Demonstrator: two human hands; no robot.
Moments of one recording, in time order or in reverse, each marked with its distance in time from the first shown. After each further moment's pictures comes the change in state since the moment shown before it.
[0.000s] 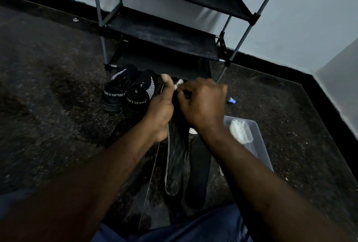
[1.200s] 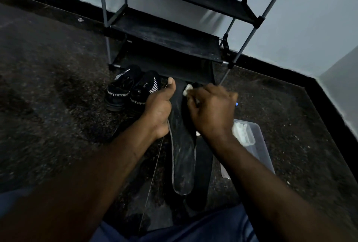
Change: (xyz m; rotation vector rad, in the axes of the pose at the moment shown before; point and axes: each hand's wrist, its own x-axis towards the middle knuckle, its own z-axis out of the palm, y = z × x) left_hand 0.009 0.004 -0.009 -0.196 -0.020 -0.055; right_hand -0.013 0.017 0.002 -0.026 0.065 -0.051
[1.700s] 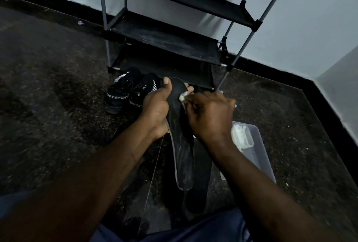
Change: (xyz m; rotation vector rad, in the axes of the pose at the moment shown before) left_hand 0.000 0.004 0.001 -0.023 -0.006 0.052; right_hand -0.008 -0.003 -0.001 0.013 -0.024 0.022
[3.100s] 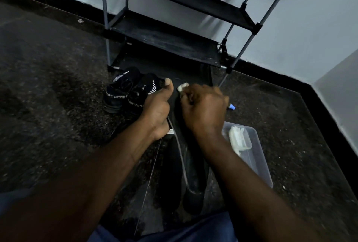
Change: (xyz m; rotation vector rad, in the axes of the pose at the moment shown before) left_hand -0.006 0.004 0.006 0.014 0.046 0.015; right_hand 0.018 -0.017 0.004 0.069 0.033 0.089
